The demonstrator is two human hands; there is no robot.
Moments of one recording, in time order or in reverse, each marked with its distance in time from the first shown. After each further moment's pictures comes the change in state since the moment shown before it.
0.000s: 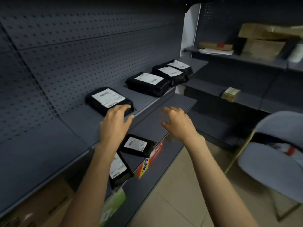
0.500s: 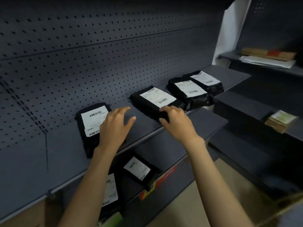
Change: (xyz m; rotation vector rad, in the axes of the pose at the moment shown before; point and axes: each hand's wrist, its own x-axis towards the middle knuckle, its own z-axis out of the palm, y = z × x) left_hand 0.154 0.016 0.102 0.135 0.063 -0.187; right_hand 0.220 0.087 0.029 0.193 -0.034 -0.203
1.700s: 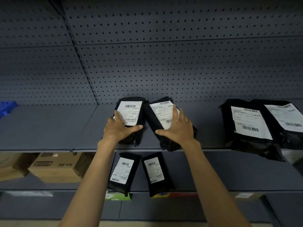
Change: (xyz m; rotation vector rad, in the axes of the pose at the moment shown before) left_hand 0.005 -0.032 0.014 0.025 -0.142 -0.980; right_hand 0.125 0.004 0.072 0.072 -0.405 -0.330
